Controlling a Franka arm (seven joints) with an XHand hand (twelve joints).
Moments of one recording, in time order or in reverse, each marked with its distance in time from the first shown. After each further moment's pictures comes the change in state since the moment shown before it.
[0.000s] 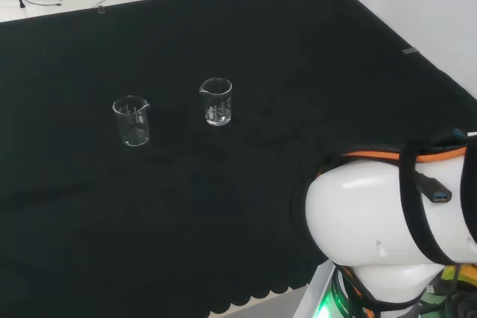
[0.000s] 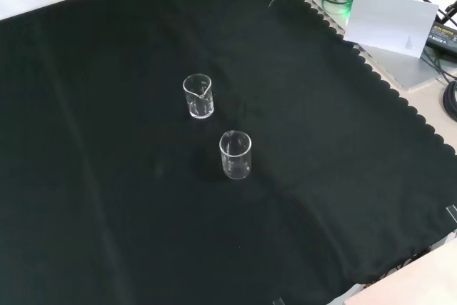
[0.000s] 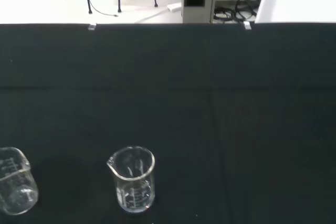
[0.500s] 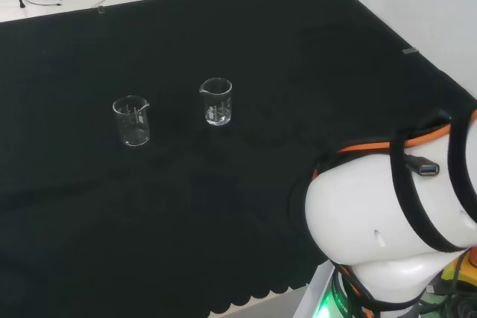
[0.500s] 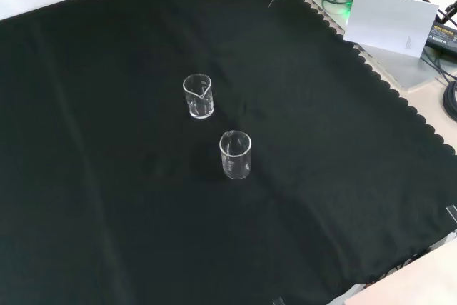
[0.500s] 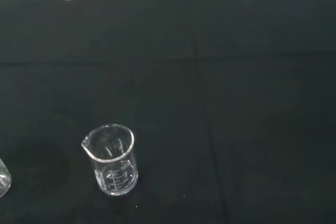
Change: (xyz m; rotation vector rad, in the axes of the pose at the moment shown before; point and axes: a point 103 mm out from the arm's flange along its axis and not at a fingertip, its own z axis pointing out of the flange) arm -0.021 0.038 0.048 0.080 0.018 0.037
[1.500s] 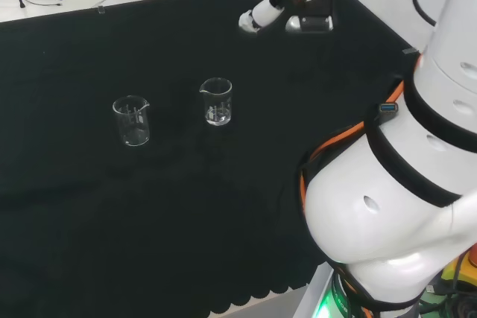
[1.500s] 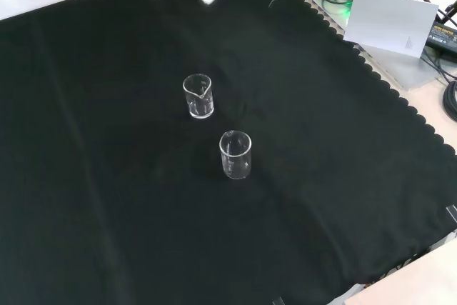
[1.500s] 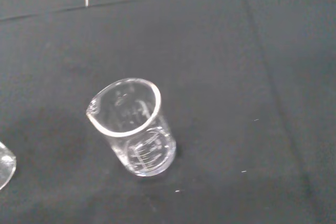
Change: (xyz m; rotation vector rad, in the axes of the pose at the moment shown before) arm 0.012 0.108 0.131 0.143 0.167 -0.050
